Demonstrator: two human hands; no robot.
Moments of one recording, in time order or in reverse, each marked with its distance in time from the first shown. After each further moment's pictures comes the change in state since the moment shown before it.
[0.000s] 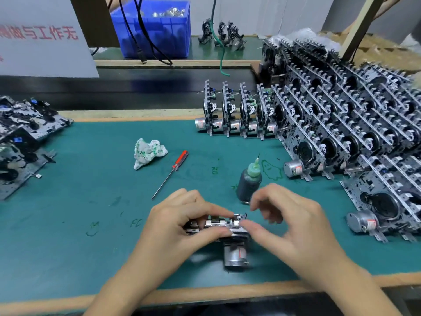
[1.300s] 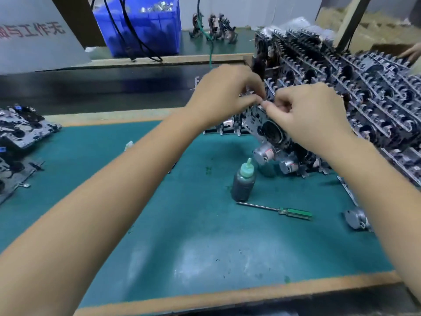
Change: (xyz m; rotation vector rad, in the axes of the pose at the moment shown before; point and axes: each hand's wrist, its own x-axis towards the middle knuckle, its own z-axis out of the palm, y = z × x) left_hand 0.210 0.009 0.013 0.518 -0.134 0.304; right_hand 0.122 0.063 -0.049 -0.480 0.057 0.180
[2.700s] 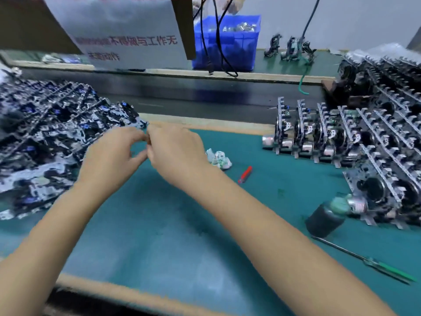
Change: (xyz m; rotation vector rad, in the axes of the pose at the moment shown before) left_hand -0.242 -0.113 -0.107 0.373 0.122 -0.702; right_hand 0.021 -0.280 0.103 0.250 -0.226 -0.436
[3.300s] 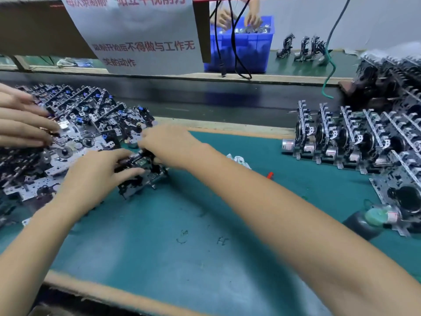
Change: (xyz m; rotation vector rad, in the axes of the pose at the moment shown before) left_hand -0.015 -0.066 -0.010 0.099 -0.061 -0.091; right_hand 0.065 -0.007 0.038 -0.335 -0.105 -0.513
